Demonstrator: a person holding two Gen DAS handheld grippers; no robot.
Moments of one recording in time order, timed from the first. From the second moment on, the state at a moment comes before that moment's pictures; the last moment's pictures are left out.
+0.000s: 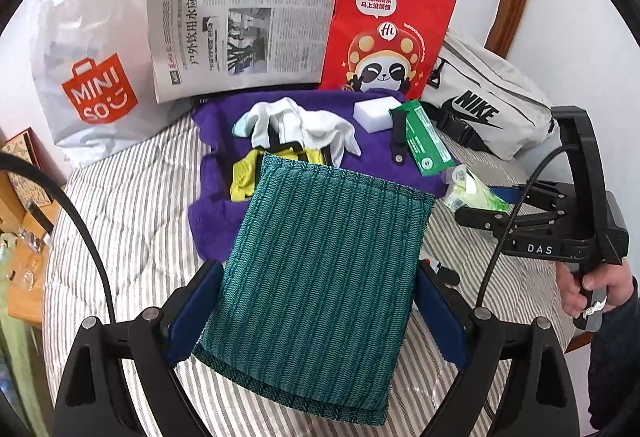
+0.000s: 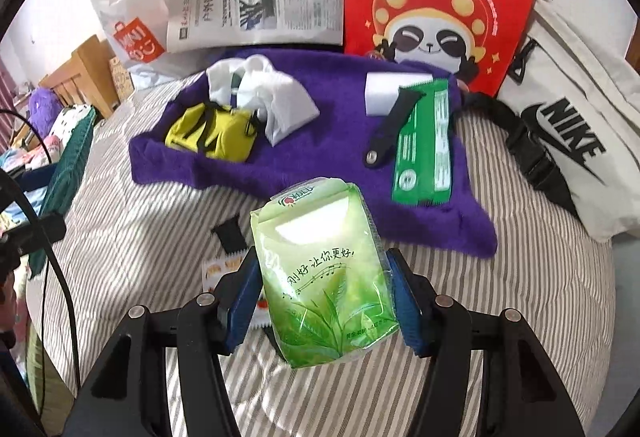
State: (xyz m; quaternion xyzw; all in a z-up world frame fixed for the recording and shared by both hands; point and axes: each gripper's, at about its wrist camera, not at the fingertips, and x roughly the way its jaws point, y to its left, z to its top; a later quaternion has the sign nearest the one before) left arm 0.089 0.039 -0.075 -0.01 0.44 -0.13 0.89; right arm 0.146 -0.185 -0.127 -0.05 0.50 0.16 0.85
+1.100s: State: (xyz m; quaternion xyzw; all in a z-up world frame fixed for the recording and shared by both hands) left arm 0.138 0.080 -0.072 -0.02 0.43 -0.13 0.89; right arm 0.280 -0.151 -0.193 -0.08 0.55 0.12 0.82
